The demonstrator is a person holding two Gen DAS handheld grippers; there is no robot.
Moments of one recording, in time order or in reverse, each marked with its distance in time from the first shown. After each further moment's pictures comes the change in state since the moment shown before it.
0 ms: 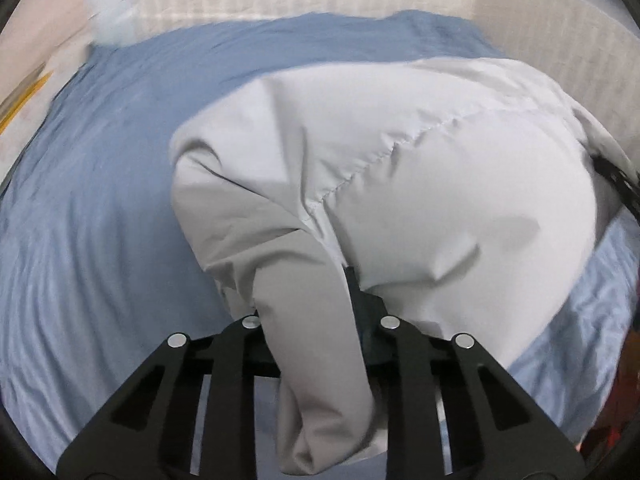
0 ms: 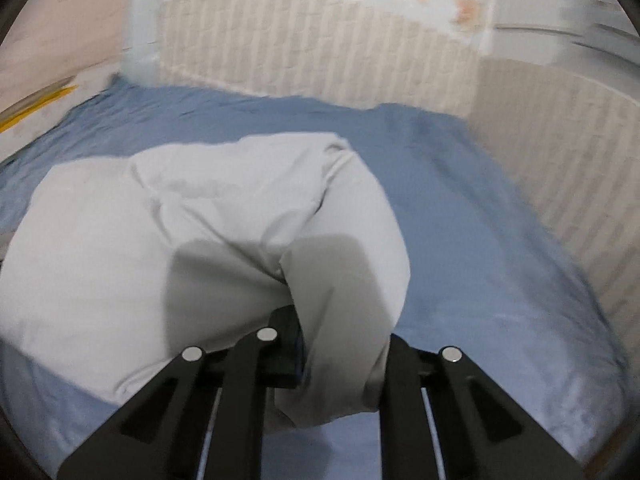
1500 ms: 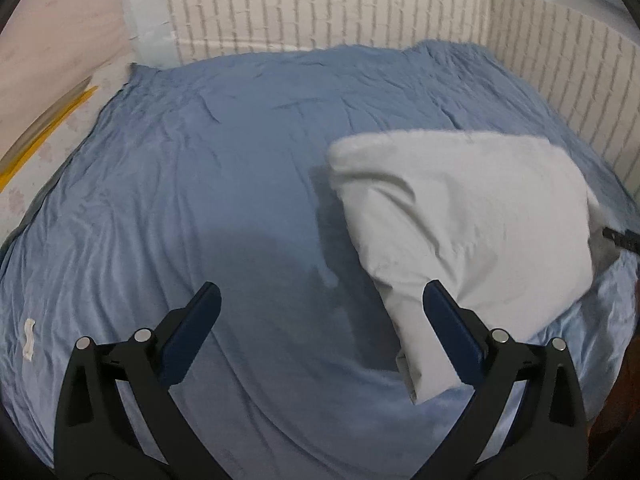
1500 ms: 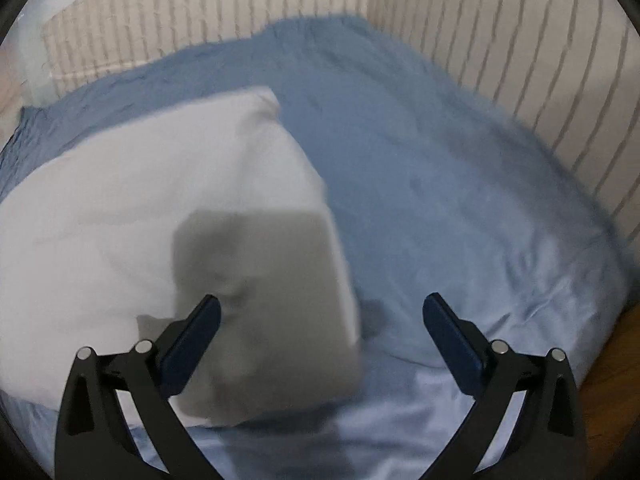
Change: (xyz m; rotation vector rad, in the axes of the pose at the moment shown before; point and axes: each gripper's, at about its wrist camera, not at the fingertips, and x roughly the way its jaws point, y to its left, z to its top) left arm -0.130 0.042 -0.015 -0.062 -0.102 0.129; right arm 0.006 -0.113 -0.090 0.274 0.240 -0.119
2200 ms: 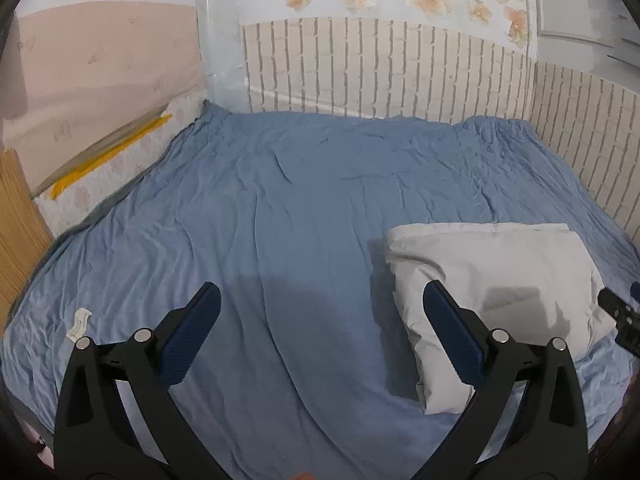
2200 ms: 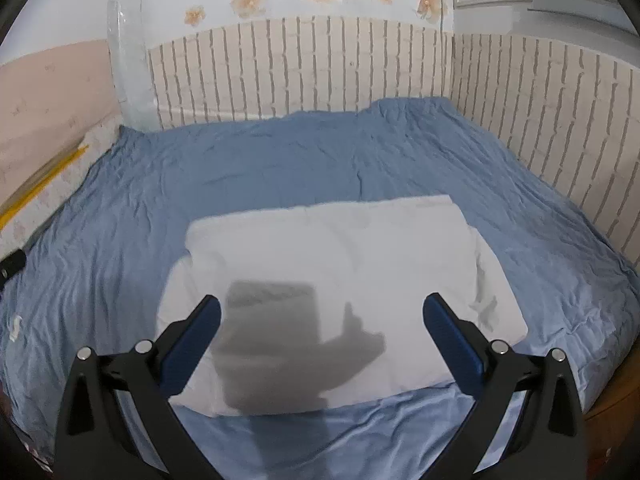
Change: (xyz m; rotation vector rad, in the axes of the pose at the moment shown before) left arm -0.106 0.039 0.013 -0.124 -0.208 0.151; right arm -0.191 0.189 -0.021 -0.062 -0.220 0.226
